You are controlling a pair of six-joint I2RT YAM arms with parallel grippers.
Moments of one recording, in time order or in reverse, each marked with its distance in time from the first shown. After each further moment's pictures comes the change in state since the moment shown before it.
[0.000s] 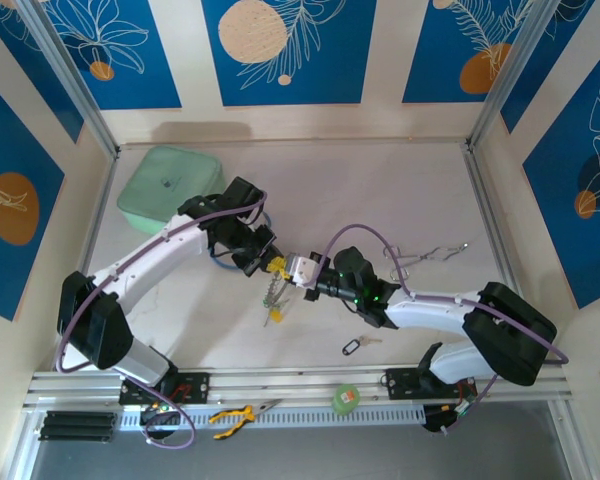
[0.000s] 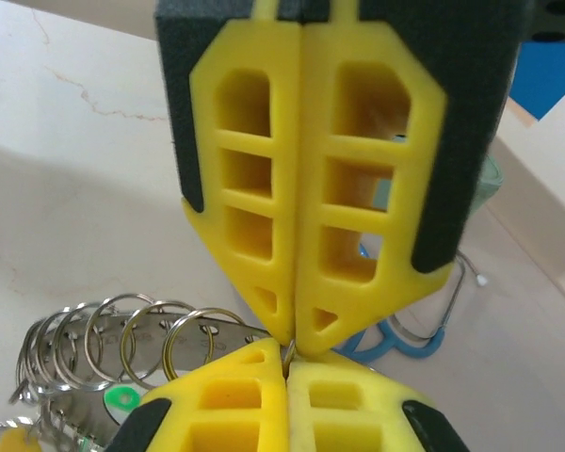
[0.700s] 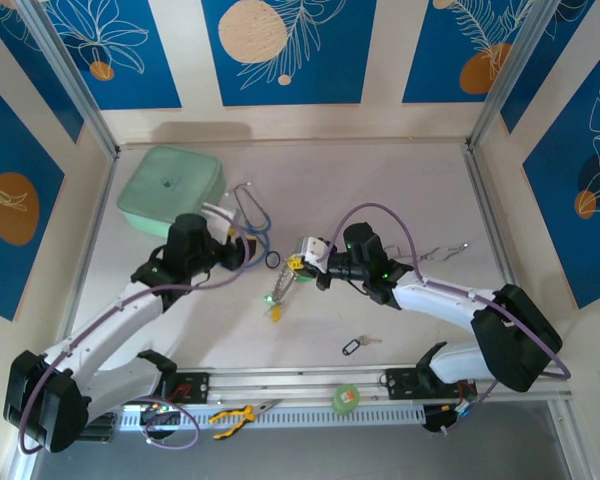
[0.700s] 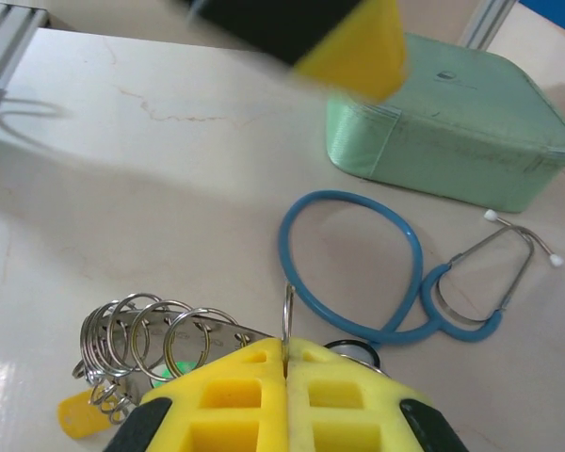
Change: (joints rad) left arm 0.135 -0.483 -0.637 0.822 -0.333 1.318; right arm -0.186 -0.031 0.124 -0.287 -0.341 0.041
